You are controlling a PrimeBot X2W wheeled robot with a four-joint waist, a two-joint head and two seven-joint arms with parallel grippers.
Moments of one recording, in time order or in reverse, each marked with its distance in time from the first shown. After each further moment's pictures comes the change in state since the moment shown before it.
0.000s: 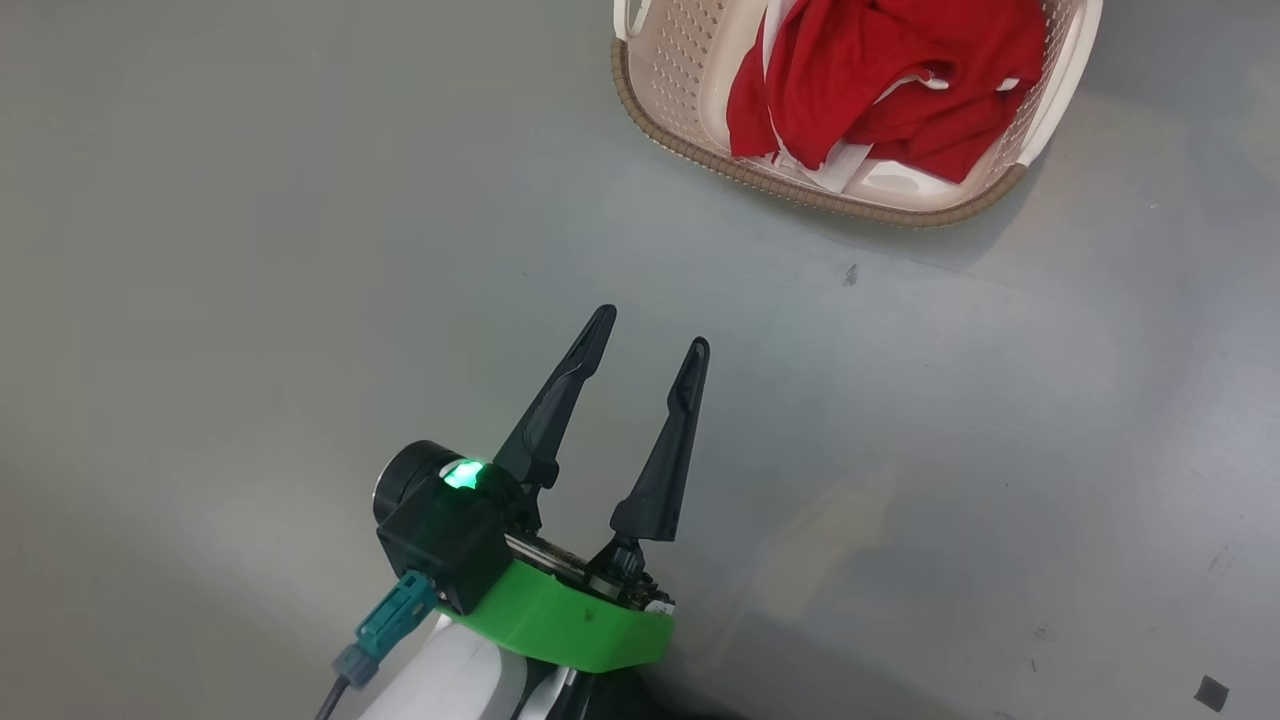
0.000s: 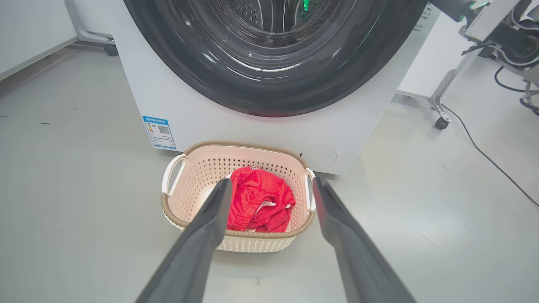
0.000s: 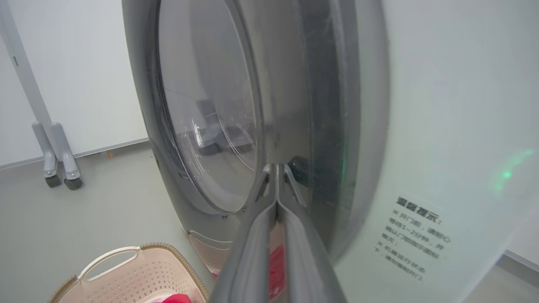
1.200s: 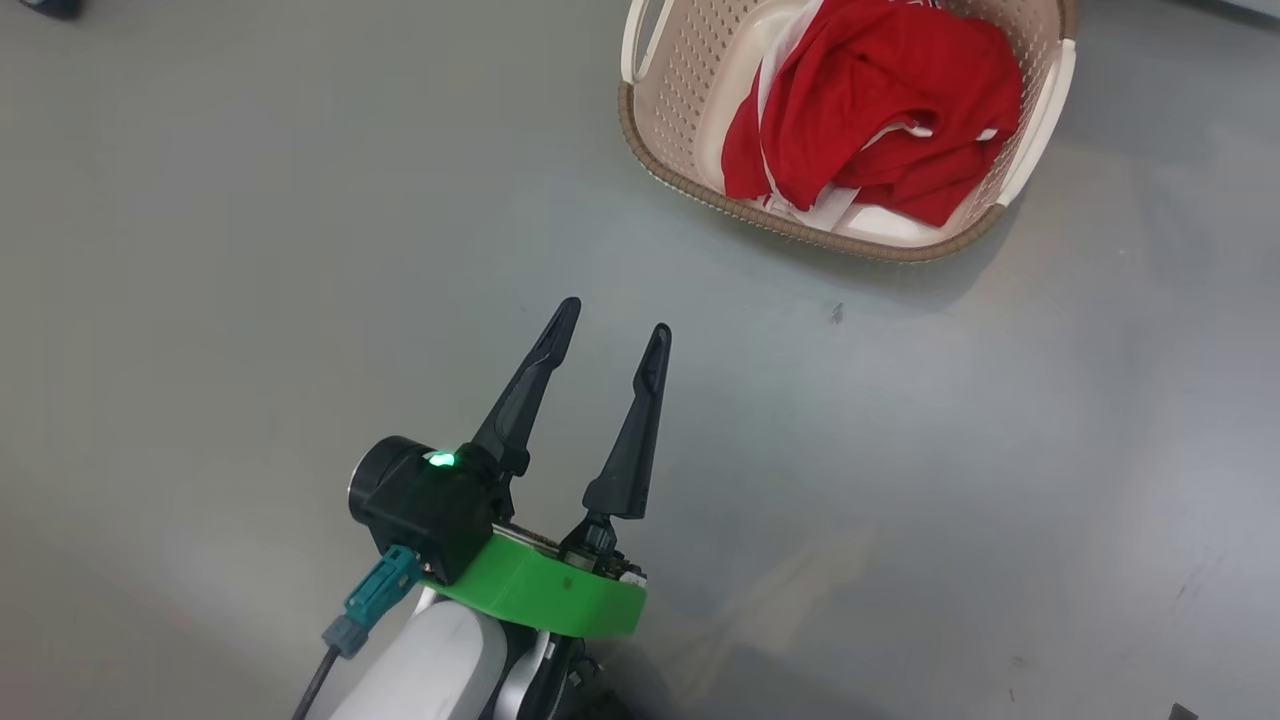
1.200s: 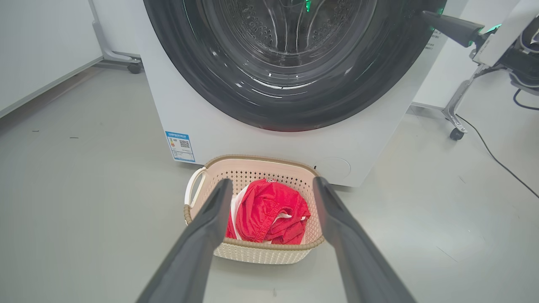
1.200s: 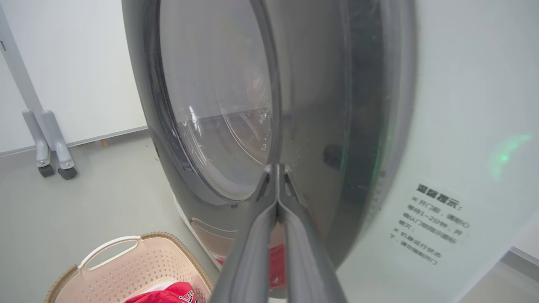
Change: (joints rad) left arm -0.009 -0.001 0.038 0.058 -0.010 0.000 0.000; right arm -0.002 0.053 0.091 0.186 -0.007 -0.001 -0.091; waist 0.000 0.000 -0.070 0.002
